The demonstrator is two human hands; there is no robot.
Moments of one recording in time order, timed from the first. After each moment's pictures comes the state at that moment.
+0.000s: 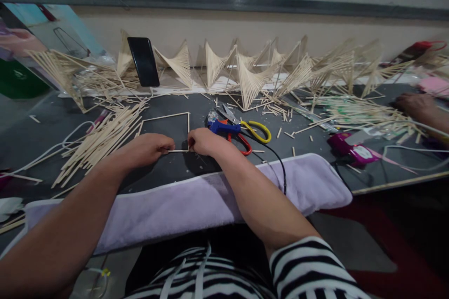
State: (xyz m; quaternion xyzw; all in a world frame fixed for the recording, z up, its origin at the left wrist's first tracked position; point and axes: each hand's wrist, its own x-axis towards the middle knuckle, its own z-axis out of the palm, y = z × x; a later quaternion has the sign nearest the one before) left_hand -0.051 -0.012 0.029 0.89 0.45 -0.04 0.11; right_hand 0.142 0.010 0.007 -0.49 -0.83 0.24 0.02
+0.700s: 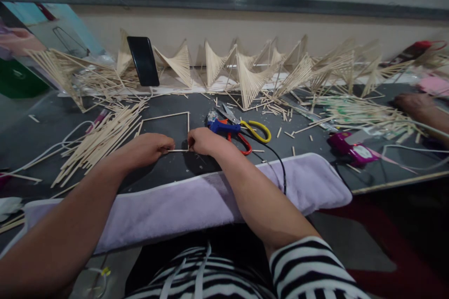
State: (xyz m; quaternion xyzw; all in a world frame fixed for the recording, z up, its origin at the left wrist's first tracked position) left_hand -0.050 -0.014 0.029 0.89 0.45 -0.05 0.08; right_hand 0.143 0.010 0.005 -0.50 -0.83 0.25 0.03
